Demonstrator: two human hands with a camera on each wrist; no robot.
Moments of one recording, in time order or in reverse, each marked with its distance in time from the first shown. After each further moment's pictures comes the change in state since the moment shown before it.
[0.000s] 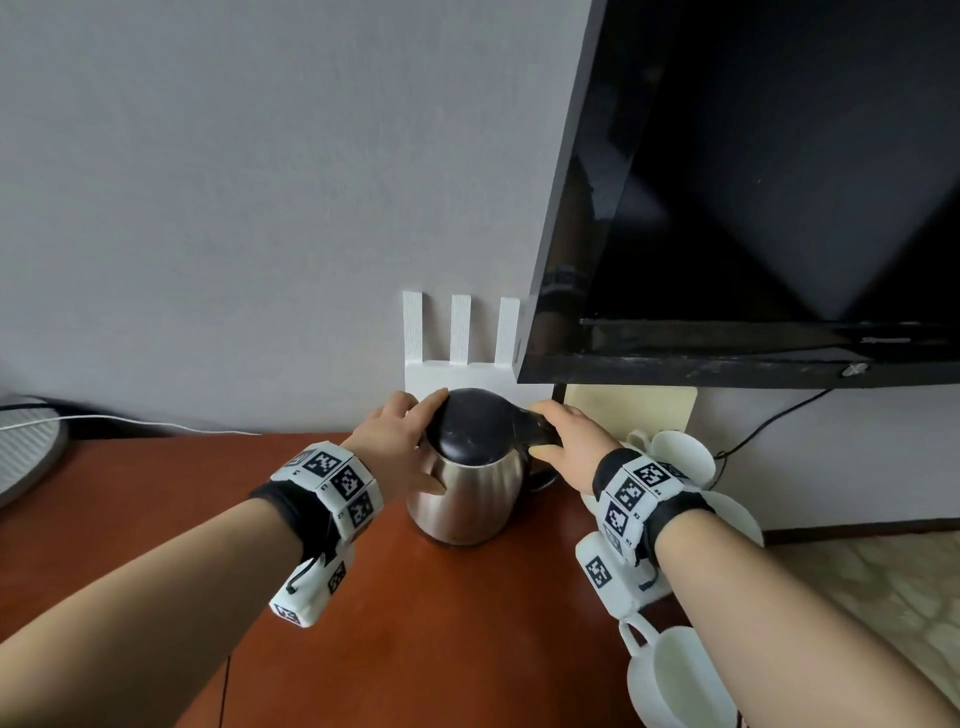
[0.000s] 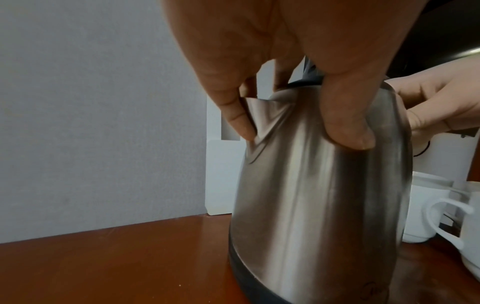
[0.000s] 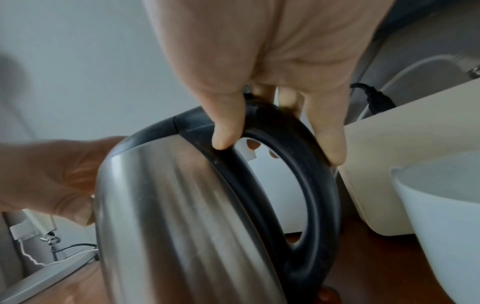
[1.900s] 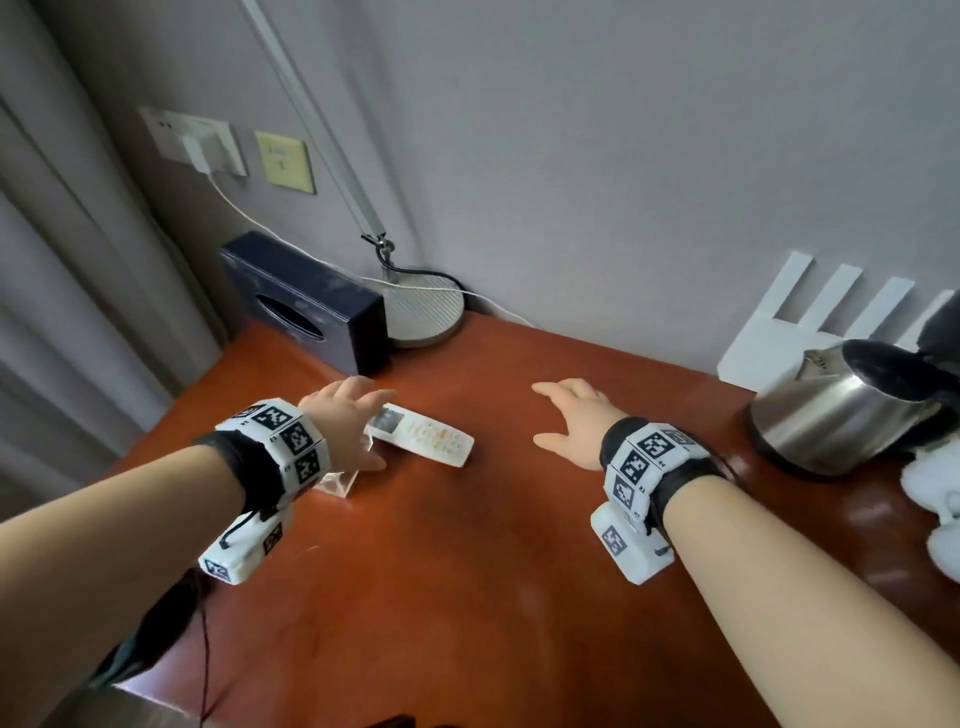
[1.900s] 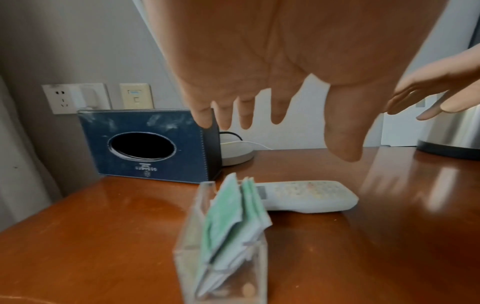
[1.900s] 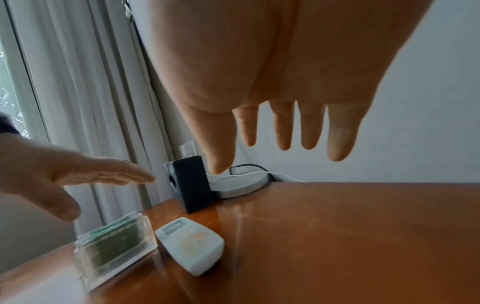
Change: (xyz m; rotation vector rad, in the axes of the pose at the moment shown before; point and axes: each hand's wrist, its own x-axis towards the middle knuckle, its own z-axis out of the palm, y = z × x) left_hand -0.352 -0.344 -0.056 0.239 -0.152 -0.489; right_hand -0.082 -0.349 0.231 -0.334 -0.284 -0.275
